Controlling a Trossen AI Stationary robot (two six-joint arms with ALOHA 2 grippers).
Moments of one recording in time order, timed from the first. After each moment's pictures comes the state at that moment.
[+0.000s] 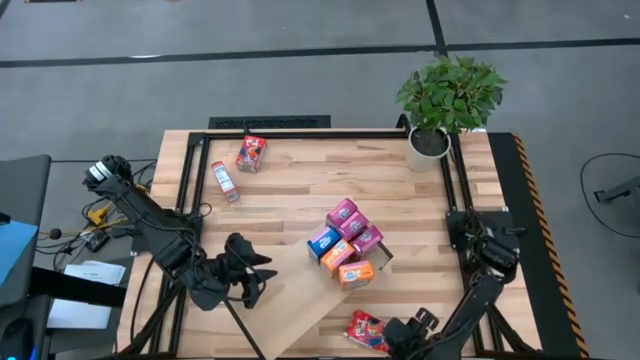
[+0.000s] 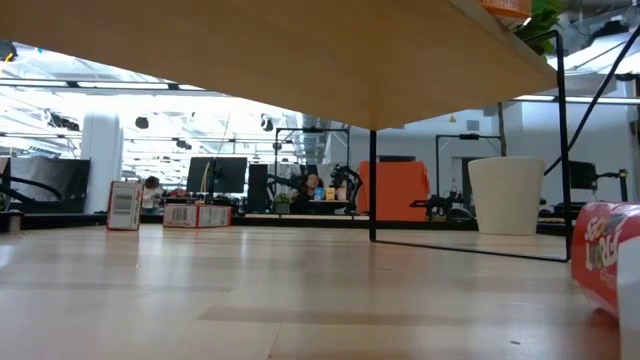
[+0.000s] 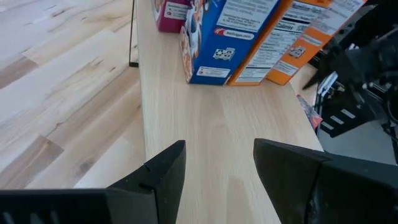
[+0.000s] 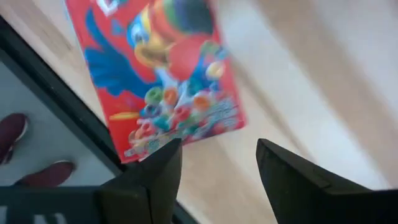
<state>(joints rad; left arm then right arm) -0.76 1.30 1.04 -0.47 -0.81 -1.05 0.98 2.18 1.80 -1.27 0.25 1.68</state>
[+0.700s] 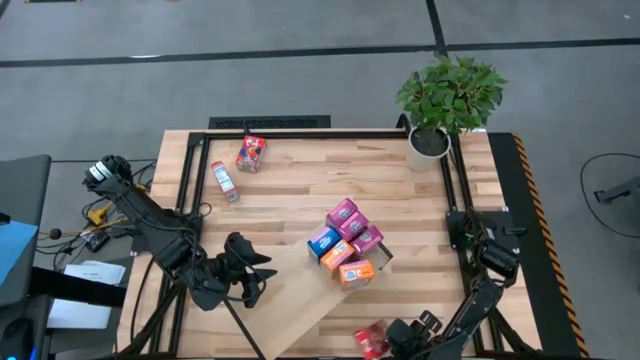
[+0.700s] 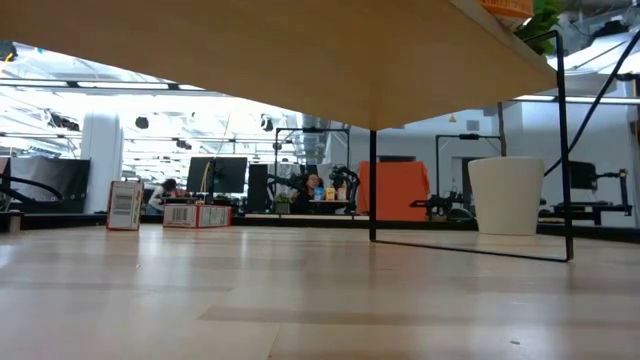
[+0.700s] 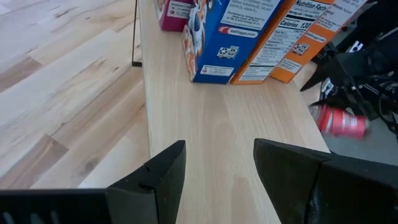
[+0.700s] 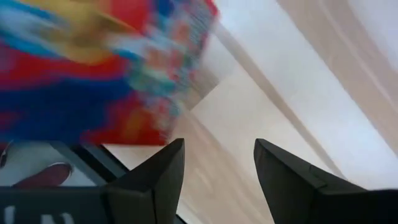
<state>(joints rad) -0.76 1.30 1.04 -0.48 -0.81 -1.05 1.01 2.20 1.72 -1.20 0.21 1.75</state>
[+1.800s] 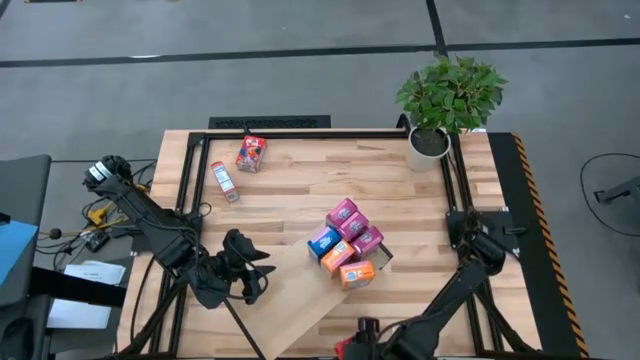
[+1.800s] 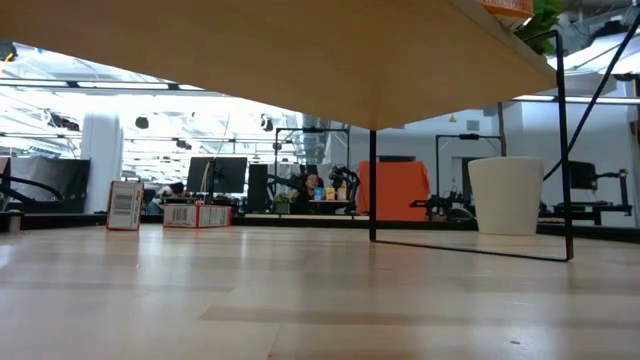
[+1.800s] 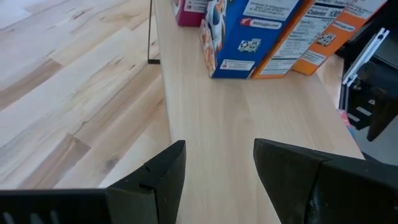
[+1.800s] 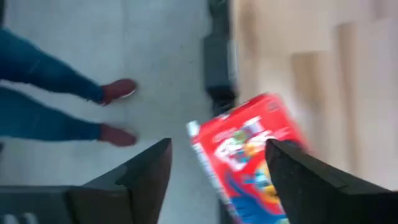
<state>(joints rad) -0.74 1.30 1.04 -0.55 -0.81 -1.04 0.84 2.19 1.91 -0.79 0.23 0.85</state>
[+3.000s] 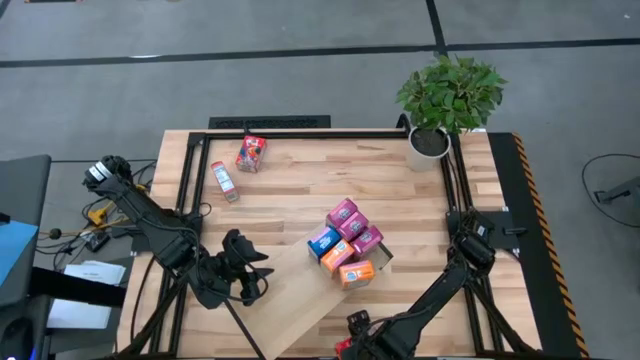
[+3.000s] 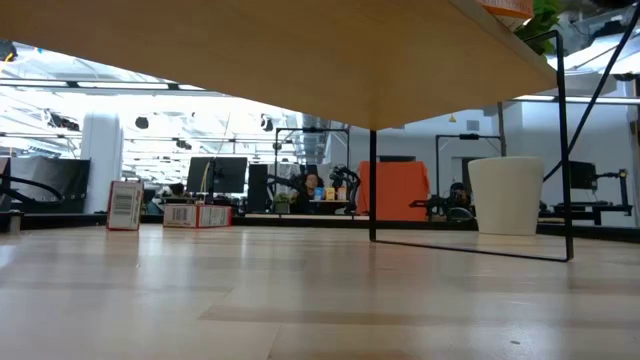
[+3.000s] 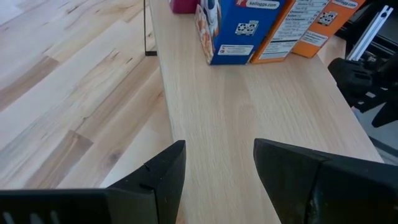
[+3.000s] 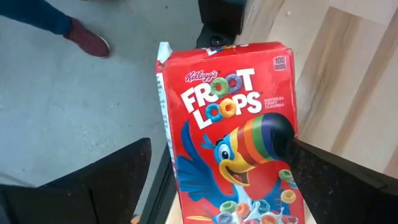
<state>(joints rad) -0.74 1.30 1.04 -0.57 -0.77 -1.01 0.77 2.25 1.91 -0.91 0.03 0.43</state>
